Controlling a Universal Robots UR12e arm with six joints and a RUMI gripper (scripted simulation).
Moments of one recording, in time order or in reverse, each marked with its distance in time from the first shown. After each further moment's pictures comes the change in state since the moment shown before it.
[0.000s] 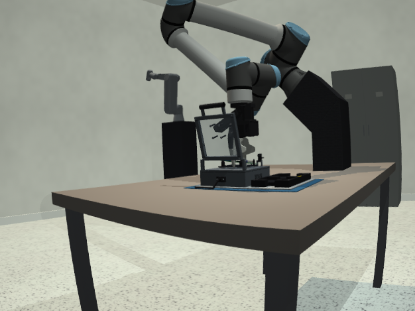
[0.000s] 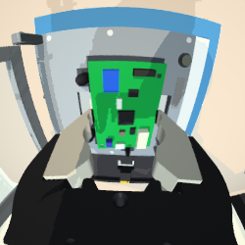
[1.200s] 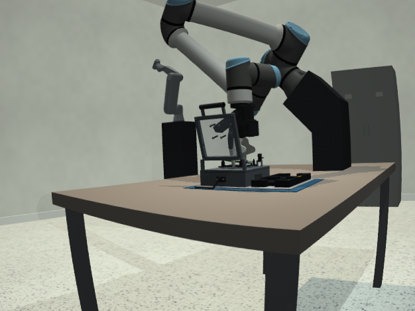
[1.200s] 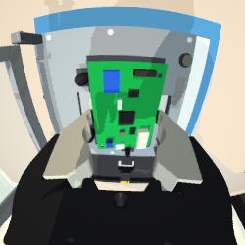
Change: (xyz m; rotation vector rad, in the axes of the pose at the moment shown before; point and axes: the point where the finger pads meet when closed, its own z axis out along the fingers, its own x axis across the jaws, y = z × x) arm 0.000 0.000 0.001 0.000 0.000 0.000
